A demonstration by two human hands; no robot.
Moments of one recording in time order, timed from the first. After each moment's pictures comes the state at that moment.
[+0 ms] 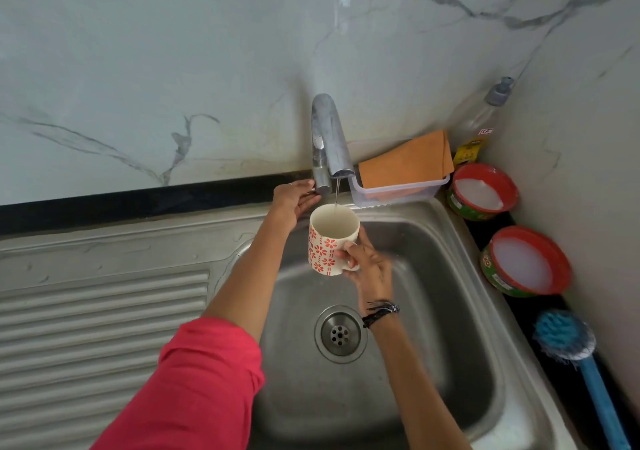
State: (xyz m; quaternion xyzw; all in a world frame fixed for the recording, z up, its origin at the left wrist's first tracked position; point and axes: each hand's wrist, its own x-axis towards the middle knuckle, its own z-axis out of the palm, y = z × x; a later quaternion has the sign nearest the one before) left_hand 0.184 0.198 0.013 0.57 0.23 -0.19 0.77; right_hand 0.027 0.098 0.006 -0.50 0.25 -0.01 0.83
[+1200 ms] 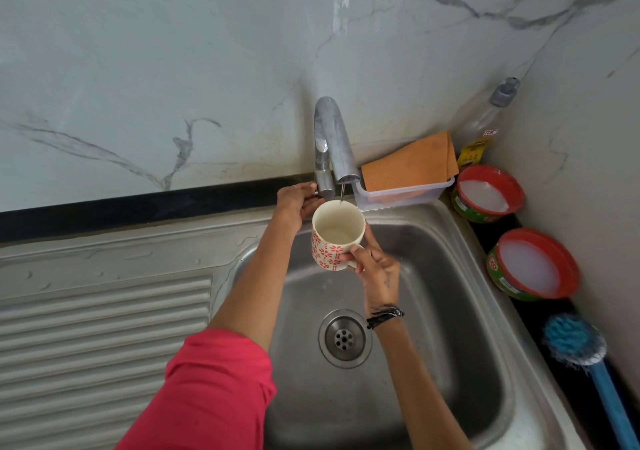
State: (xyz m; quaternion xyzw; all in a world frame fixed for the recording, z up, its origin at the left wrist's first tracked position) left_hand 0.185 0.194 0.020 0.59 0.25 -0.19 0.75; right_hand 0.032 0.097 -0.001 -0.57 0.22 -0.07 0.79
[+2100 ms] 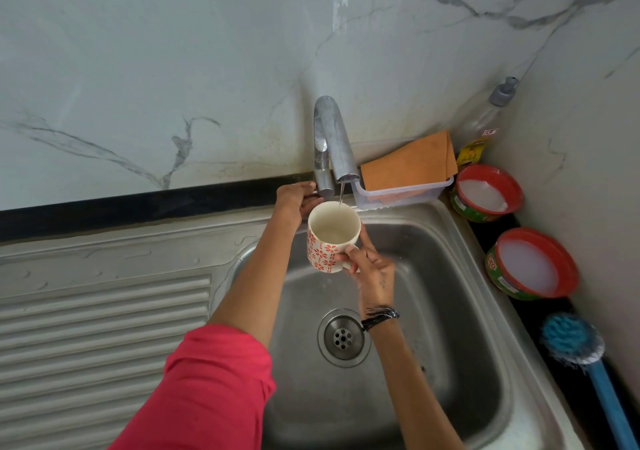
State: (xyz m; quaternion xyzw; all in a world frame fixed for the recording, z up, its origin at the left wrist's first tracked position) left_hand 0.186 0.193 0.025 0.59 0.27 -0.20 0.73; right_hand 0.032 0.102 -0.001 -0.55 0.22 -0.06 0.81
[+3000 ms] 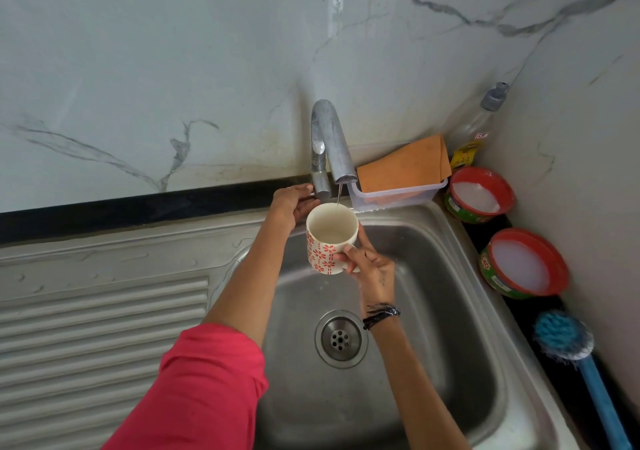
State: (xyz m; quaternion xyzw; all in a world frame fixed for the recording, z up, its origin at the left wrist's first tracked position) left_hand 0.184 0.201 0.025 0.58 0.24 -0.21 0.75; right_hand 0.030 0.101 0.006 -0.59 0.19 -0.08 0.78
